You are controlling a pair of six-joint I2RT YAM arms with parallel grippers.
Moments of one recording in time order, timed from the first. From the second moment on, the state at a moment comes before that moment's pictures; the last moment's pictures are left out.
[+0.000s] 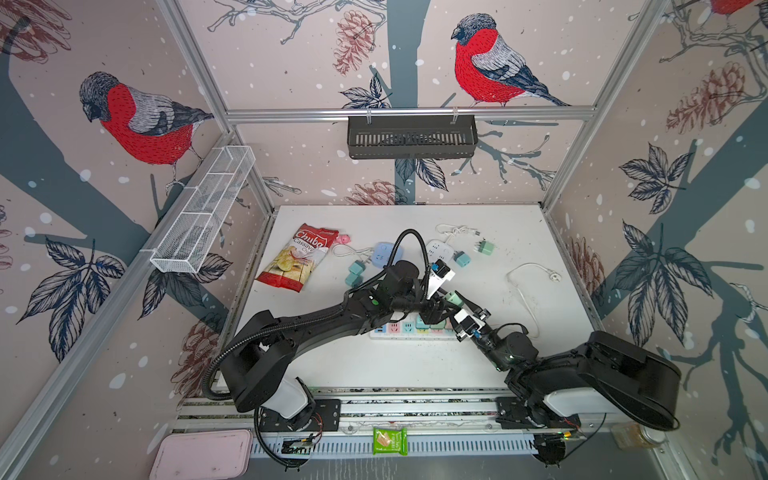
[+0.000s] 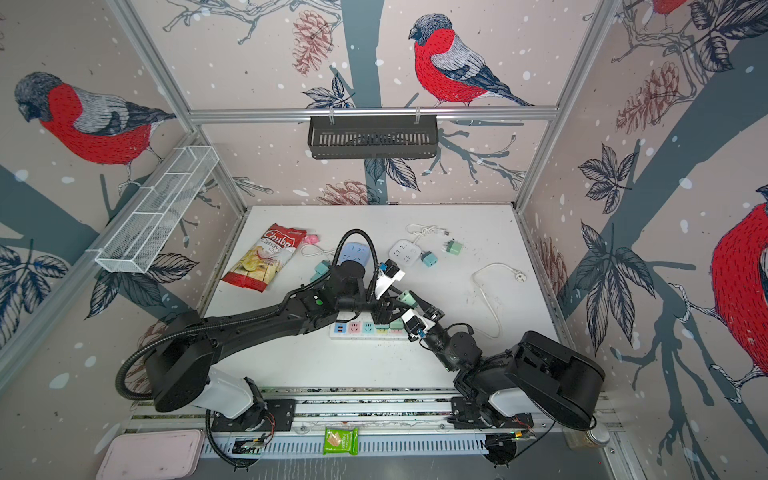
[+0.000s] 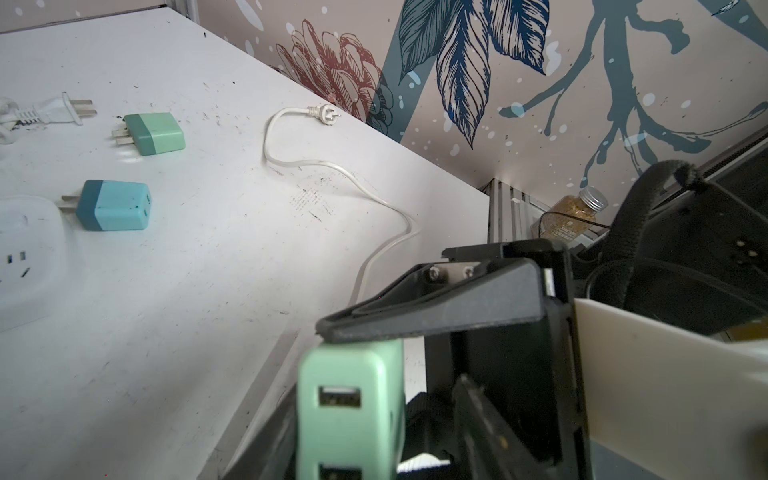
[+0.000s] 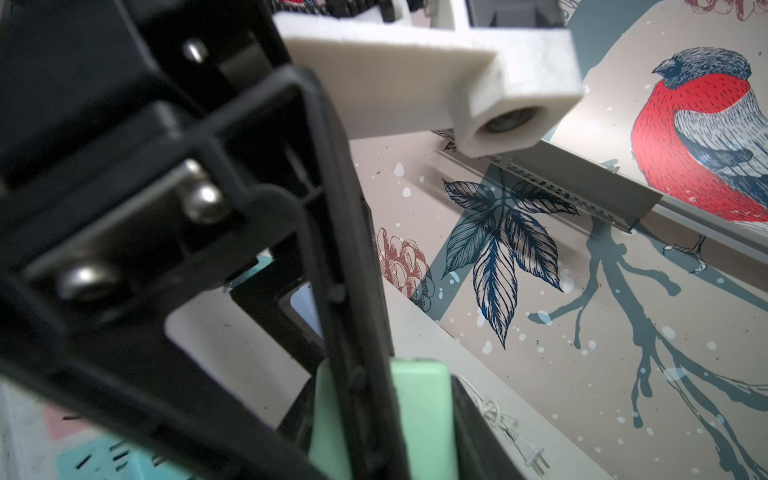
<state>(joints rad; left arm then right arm) -0.89 1.52 0.93 0.14 0.51 -0.16 0.92 1.34 0.00 1.52 0.19 -0.57</state>
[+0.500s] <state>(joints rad) -0.89 1.57 0.95 0.08 0.49 -0.15 0.97 1.49 0.00 1.57 0.27 -0.62</state>
